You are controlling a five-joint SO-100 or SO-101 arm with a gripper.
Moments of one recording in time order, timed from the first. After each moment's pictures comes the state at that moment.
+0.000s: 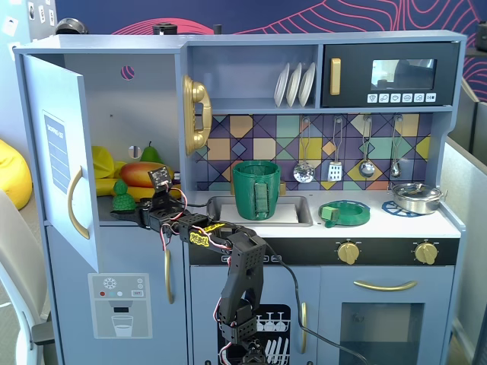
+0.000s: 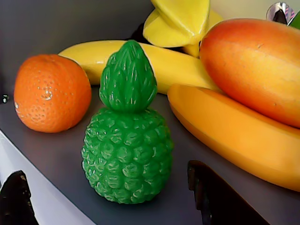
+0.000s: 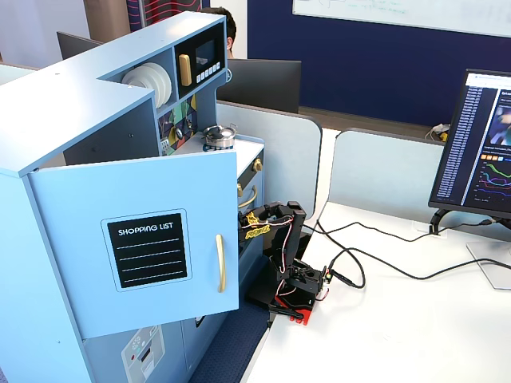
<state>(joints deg) -43.6 102.2 108.6 -12.3 -97.5</state>
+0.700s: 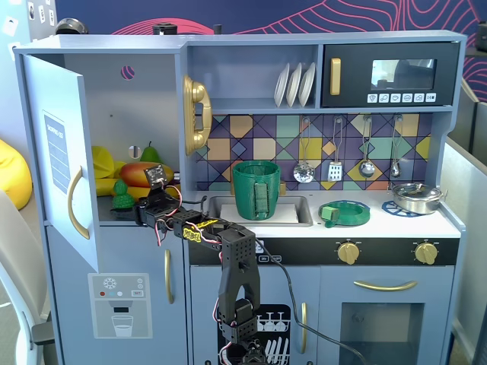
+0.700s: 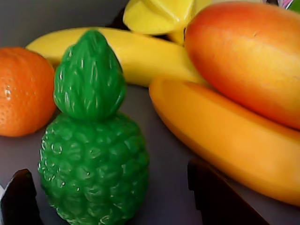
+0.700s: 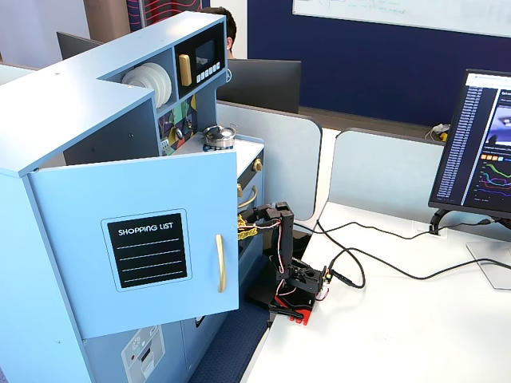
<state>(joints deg) -42.0 90.7 96.4 -9.2 -97.5</state>
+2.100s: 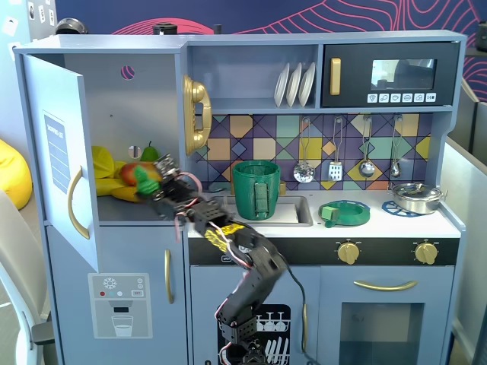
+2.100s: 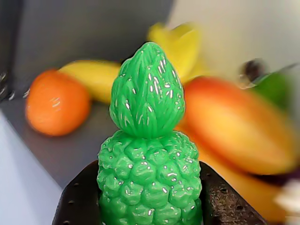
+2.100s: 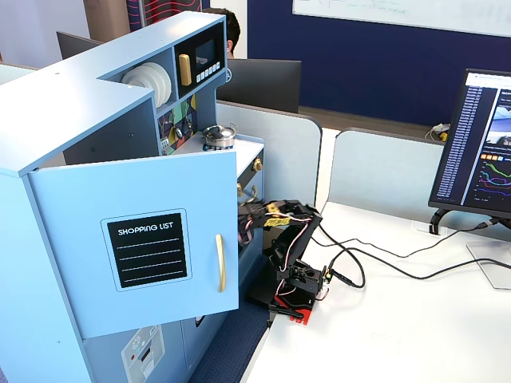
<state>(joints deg) -42.0 128.1 111.5 7.8 -110.7</state>
